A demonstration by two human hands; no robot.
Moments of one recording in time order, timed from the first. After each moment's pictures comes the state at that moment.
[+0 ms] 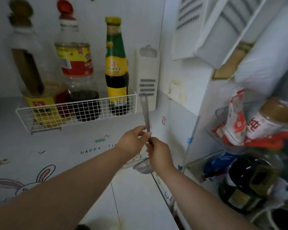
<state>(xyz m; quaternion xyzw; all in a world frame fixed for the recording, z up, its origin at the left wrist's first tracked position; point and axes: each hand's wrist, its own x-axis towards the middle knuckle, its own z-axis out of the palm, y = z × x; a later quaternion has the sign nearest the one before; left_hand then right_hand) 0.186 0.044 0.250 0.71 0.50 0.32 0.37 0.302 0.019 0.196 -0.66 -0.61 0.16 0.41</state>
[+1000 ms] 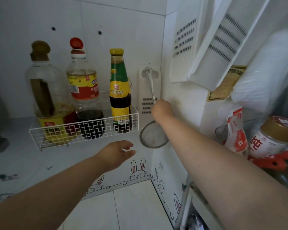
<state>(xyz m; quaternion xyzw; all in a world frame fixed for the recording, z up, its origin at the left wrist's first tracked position) 0.130 0.051 0.280 0.77 0.54 0.21 0.26 0.318 0.136 0.365 -0.74 -0.58 0.07 0.33</state>
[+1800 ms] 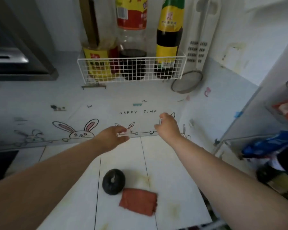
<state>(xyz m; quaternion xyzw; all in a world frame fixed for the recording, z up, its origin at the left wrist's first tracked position) 0.012 -0.012 0.172 0.67 0.67 0.16 0.29 0.228 0.046 0.158 -0.67 -0.66 0.22 0.26</state>
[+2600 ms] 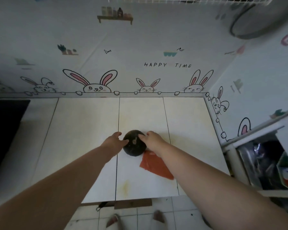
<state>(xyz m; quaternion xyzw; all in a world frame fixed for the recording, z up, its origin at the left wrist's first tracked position) -0.052 -0.066 -0.016 0.37 0.77 0.14 0.50 0.107 -0.021 -0.031 -0.67 -0.56 0.49 0.03</state>
